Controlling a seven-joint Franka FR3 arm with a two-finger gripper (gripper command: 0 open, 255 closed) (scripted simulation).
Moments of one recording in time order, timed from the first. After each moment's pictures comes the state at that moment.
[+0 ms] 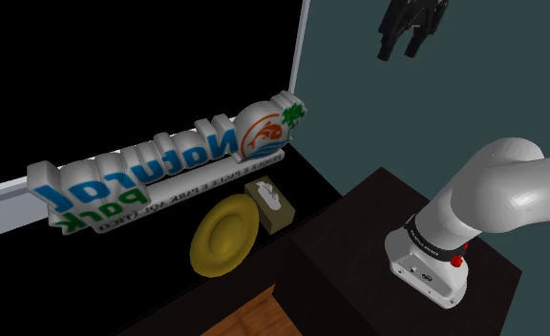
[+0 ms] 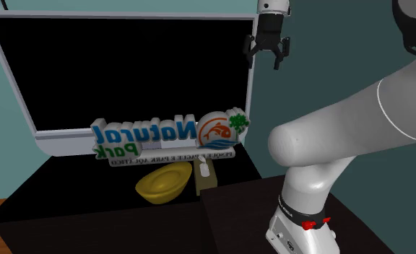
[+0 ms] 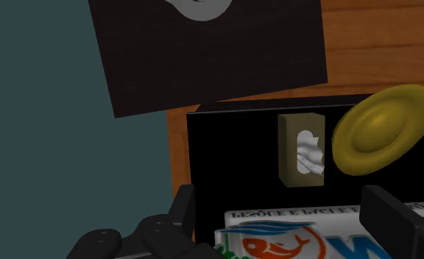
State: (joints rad) arm 0.02 -0.80 -0.03 -2.28 0.05 1.44 0.15
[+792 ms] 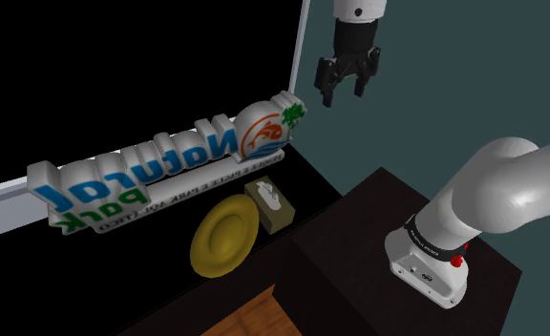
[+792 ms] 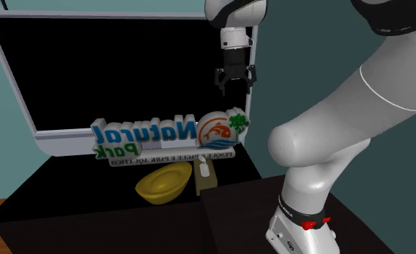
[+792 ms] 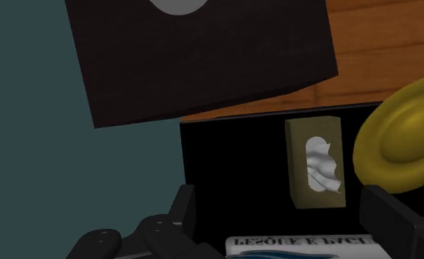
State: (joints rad) arm 0.04 -0.58 0.18 -2.36 0.07 1.64 0.38
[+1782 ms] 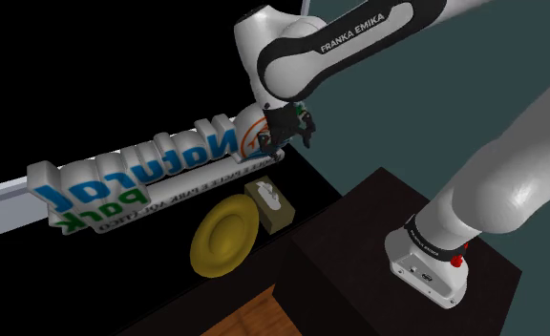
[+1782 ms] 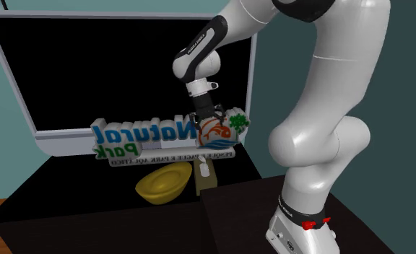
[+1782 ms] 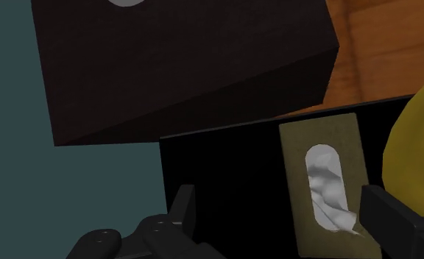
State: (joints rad) arm 0.06 -0.02 0.41 -2.27 -0.07 1.87 0.78
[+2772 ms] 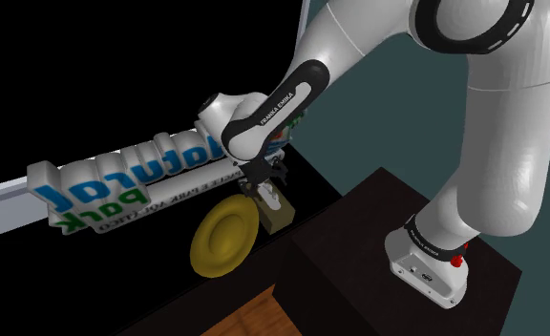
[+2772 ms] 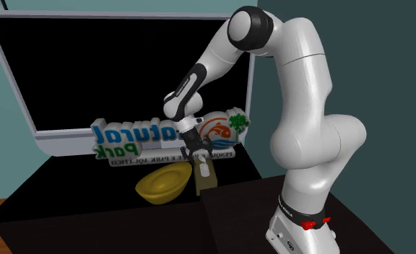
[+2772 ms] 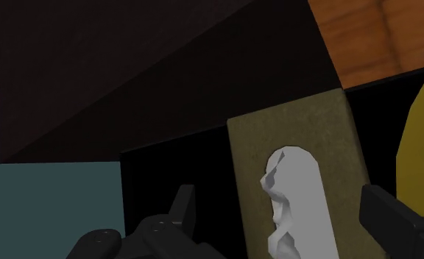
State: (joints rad) arm 0.17 0.53 0.37 -2.03 -0.28 1.93 1.08
